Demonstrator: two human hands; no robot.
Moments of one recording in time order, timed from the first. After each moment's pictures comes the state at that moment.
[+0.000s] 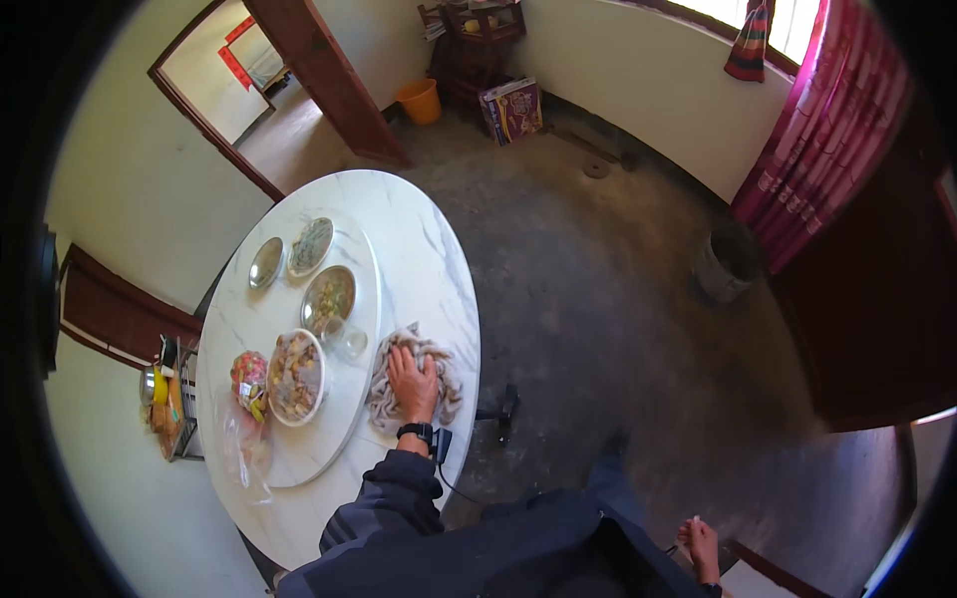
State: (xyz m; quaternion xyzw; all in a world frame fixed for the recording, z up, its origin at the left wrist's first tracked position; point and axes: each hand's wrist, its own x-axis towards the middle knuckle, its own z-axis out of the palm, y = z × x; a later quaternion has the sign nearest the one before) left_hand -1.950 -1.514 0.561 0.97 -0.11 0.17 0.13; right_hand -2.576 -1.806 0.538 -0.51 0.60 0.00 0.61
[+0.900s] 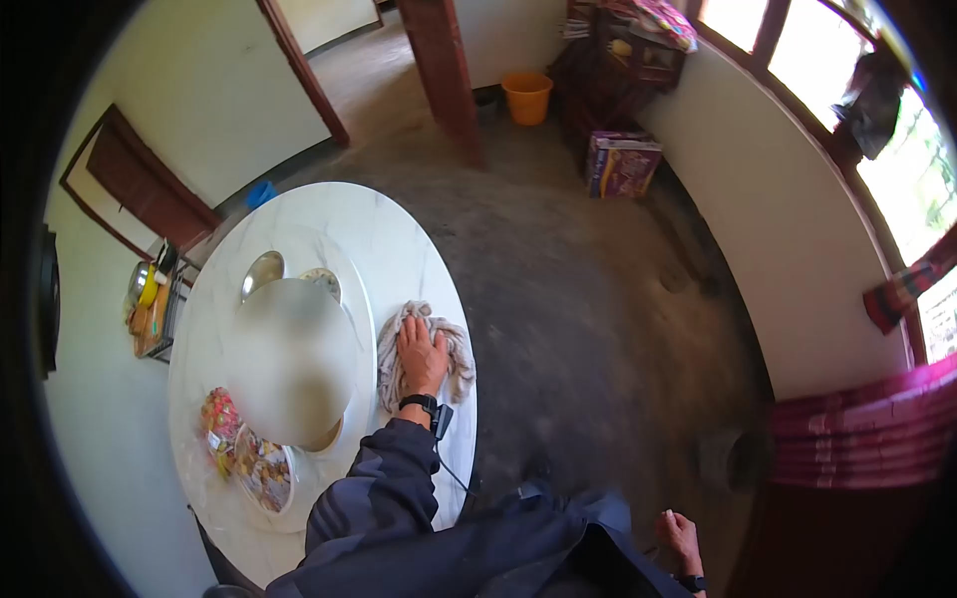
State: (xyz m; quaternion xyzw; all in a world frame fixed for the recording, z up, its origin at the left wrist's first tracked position) left_hand -1.573 -1.673 0.562 0.98 0.02 0.18 0.12; right_hand -2.022 -2.142 0.580 -0.65 0.40 0.18 0.62
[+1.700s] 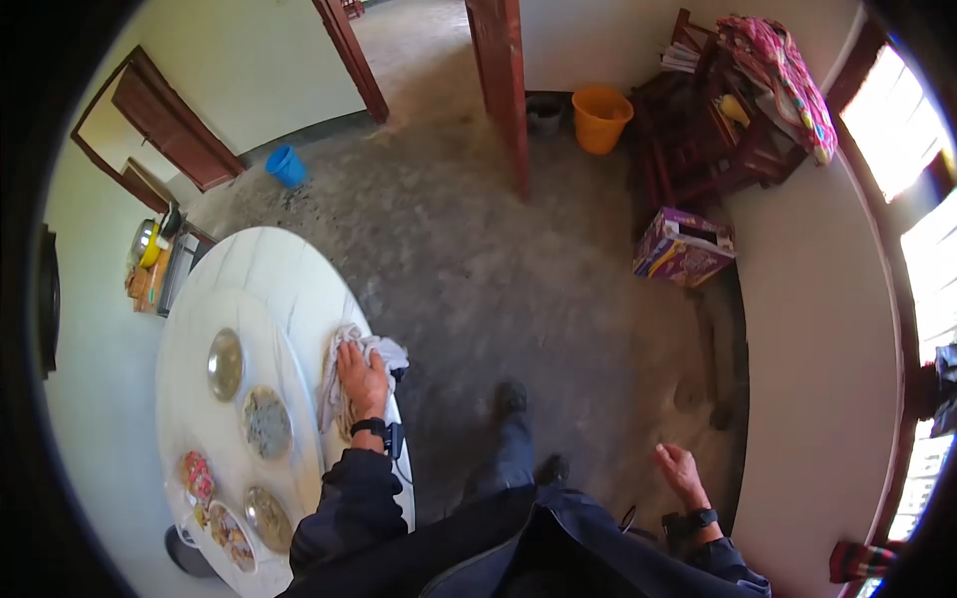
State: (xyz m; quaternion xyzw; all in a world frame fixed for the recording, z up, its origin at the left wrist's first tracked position) left_hand -1.238 -1.675 0.572 0.94 0.26 0.22 0.05; right_hand -1.323 -2.310 0.584 -0.83 0.18 0.27 0.46
